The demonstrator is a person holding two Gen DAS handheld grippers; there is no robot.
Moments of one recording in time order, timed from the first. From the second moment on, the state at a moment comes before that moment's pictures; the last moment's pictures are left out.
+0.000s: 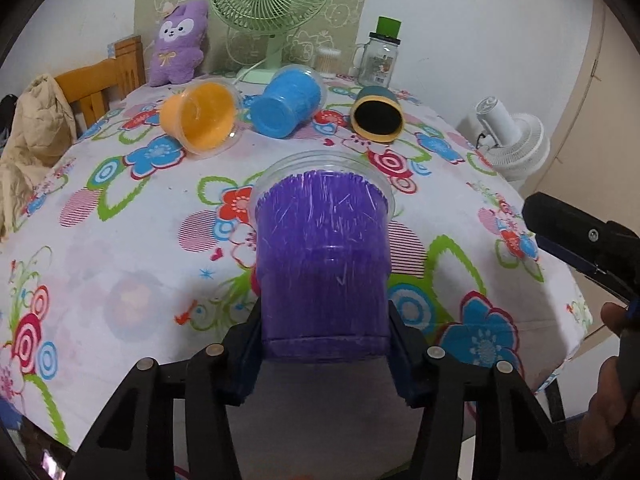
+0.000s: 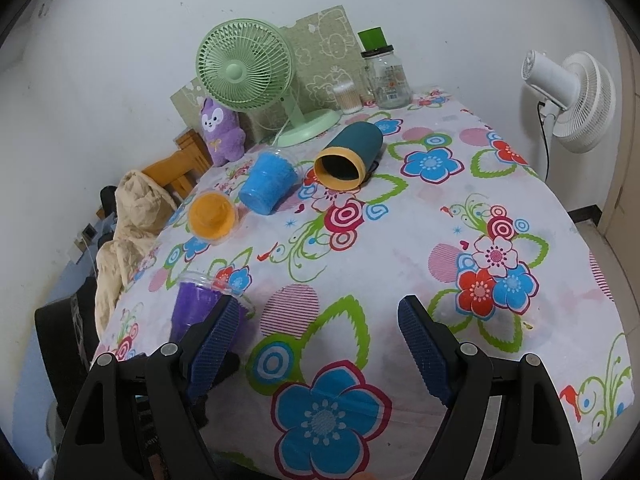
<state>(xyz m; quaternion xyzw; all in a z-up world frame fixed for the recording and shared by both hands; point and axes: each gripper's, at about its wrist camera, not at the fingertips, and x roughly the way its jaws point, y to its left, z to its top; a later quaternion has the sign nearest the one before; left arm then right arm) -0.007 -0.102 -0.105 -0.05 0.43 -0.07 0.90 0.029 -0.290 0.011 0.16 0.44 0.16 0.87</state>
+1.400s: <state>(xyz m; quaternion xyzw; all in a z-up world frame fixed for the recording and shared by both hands) 0.042 -0.075 -0.033 0.03 0.51 -0.13 0.85 0.047 -0.257 -0.007 0.13 0.48 0.20 0.85</state>
